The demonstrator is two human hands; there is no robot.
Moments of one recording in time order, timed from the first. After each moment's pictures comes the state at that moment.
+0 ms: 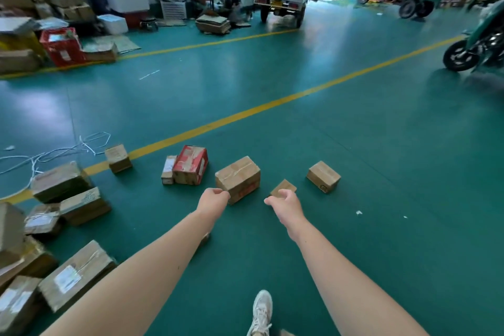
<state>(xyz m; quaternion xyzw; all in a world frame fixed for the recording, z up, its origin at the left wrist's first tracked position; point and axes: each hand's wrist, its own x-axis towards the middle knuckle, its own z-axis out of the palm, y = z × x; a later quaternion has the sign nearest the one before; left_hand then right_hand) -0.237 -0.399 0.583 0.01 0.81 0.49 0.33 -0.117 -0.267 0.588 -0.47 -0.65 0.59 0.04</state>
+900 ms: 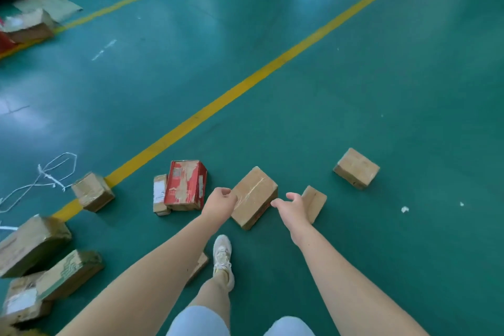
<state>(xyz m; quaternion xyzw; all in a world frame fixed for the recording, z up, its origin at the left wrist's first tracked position) -0.624 -0.138 0.490 0.08 0.85 0.31 0.41 -0.486 -0.028 0.486 -0.58 -0.50 0.64 -0.01</state>
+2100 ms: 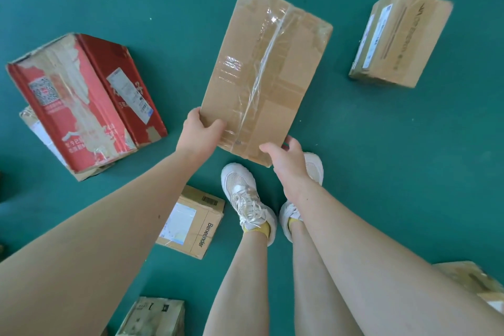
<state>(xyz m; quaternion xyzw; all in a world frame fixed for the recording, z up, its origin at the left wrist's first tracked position) -0.815 -0.083 -0.050 0.12 0.84 0.09 0.52 -0.647 -0.055 -0.046 -0.73 -0.20 0.65 -0.05</state>
